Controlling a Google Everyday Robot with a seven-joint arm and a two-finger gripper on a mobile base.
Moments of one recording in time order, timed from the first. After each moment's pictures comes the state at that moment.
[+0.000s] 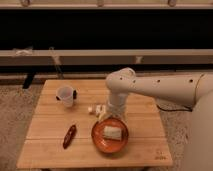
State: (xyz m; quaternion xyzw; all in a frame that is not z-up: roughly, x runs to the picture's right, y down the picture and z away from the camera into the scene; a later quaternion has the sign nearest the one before) arm 0.037 0.163 0.731 -0.33 0.25 0.65 0.64
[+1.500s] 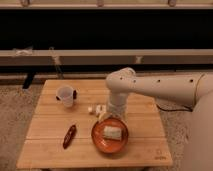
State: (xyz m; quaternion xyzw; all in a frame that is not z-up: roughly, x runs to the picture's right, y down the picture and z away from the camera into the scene) arm 0.038 0.161 0.731 -0.34 0.25 0.64 0.64
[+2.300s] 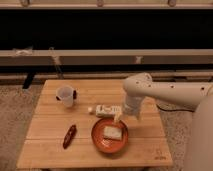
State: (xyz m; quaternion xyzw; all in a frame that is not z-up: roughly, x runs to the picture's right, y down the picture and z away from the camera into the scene) arm 0.121 0.181 0.782 -0.32 0.26 0.64 0.65
